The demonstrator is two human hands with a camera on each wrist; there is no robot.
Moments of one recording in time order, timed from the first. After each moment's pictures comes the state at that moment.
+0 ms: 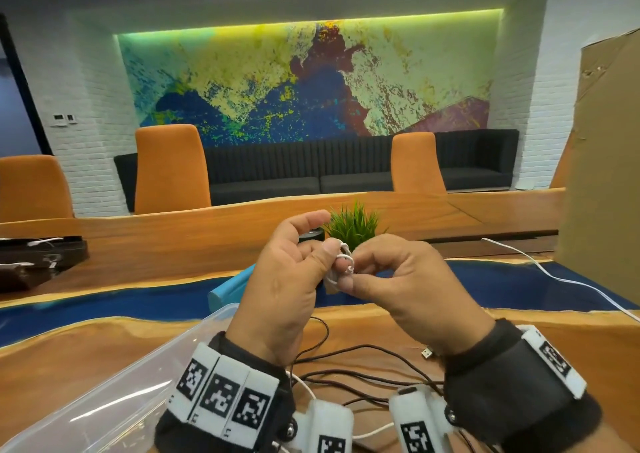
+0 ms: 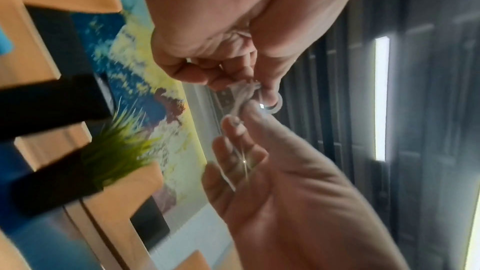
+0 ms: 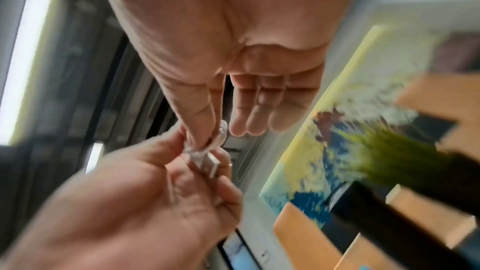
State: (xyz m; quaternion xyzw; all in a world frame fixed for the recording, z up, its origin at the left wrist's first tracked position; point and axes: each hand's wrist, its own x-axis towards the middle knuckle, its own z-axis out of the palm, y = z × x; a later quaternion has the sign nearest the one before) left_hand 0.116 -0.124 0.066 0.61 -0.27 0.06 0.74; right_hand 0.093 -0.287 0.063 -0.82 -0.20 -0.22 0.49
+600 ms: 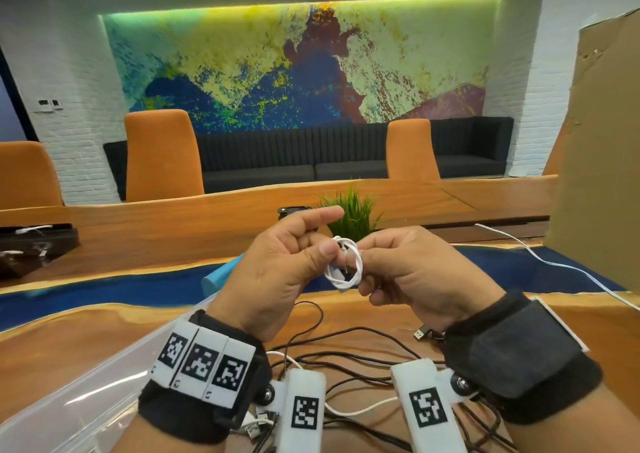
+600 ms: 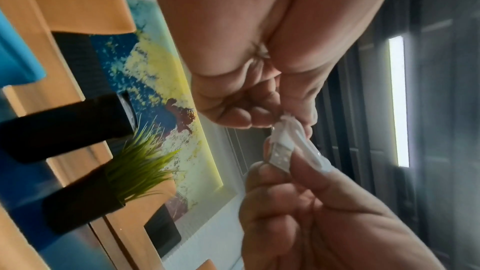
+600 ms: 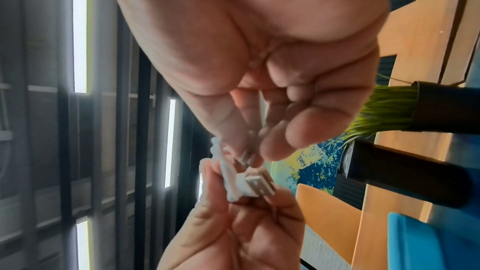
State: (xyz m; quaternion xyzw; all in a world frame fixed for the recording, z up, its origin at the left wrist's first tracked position) left_hand 0.123 -0.112 0.062 0.60 -0.33 -0.02 0.73; right_hand 0.088 -0.291 0.071 -0.75 -0.09 -0.02 0.66
